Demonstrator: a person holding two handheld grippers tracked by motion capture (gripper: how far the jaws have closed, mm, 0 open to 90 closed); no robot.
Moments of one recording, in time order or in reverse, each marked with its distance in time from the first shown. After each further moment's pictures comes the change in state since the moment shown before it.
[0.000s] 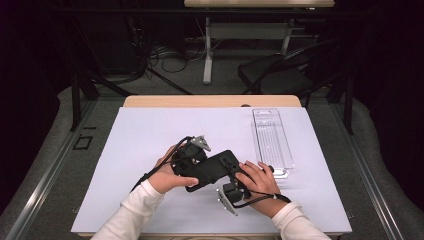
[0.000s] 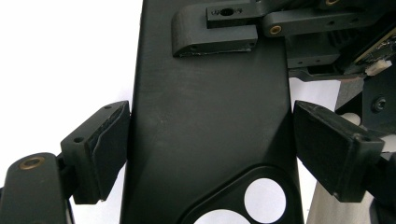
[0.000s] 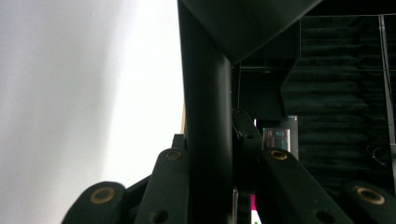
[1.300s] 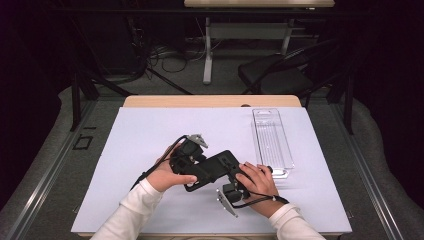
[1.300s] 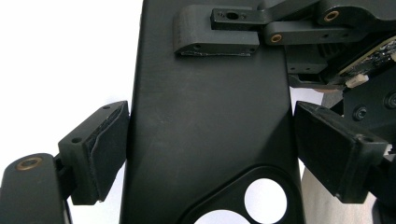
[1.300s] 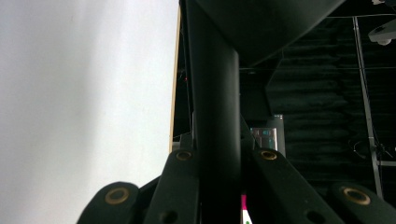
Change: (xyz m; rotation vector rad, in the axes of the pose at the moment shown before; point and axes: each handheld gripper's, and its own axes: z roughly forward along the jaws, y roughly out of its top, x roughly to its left) left arm 0.008 -0.003 -0.001 -0.010 -0.057 -0.064; right arm 0.006 0.000 0.003 -0.015 -0.071 0.012
